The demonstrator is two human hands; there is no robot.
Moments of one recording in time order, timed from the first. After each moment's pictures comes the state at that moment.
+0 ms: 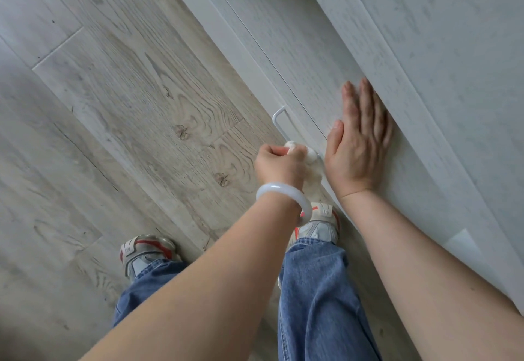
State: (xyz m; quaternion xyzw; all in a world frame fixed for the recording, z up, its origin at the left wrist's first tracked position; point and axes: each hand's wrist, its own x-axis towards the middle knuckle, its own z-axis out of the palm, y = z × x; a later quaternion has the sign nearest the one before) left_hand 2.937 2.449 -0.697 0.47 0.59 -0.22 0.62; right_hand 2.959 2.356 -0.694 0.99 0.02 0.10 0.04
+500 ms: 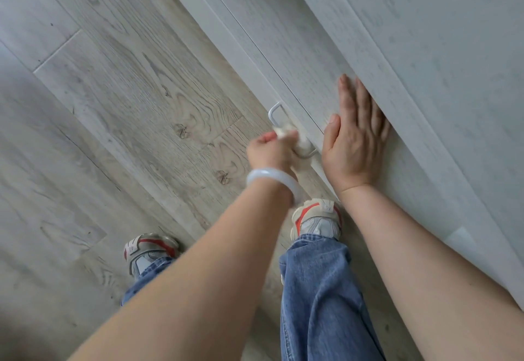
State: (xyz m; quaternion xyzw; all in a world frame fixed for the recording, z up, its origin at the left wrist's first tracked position) left_hand 2.955 2.456 -0.706 0.40 0.61 -0.19 0.66; right_hand 2.958 2.357 -0.680 1.00 0.03 0.05 0.00
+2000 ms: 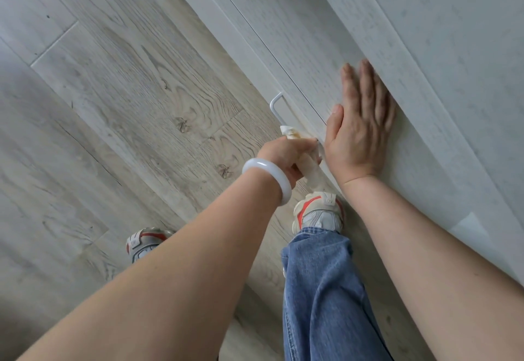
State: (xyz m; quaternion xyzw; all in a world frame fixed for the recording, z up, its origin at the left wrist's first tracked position) left_hand 2.944 2.460 -0.704 0.35 0.50 -0.40 0.68; right_hand 2.963 2.357 -0.680 1.00 -0.01 -0.04 0.07
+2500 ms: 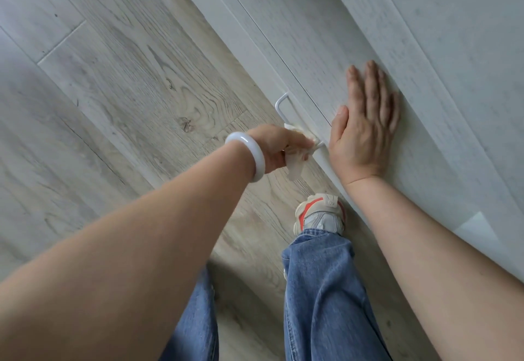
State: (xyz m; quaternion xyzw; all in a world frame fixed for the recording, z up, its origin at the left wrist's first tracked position) left_hand 2.966 2.493 -0.711 0.44 0.37 -0.49 0.65; right_hand 2.957 2.349 -0.700 1.00 0.01 0.08 0.04
